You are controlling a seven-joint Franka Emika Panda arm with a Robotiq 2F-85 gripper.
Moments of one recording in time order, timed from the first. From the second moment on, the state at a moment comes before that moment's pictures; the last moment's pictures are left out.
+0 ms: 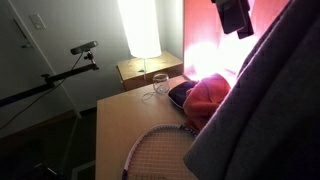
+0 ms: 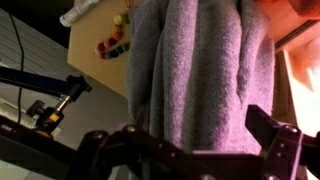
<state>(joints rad) -0.06 0.39 -0.19 -1.43 -0.53 1.73 1.17</state>
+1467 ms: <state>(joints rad) -0.08 0.57 -0.23 -1.17 -0.45 1.62 1.18</state>
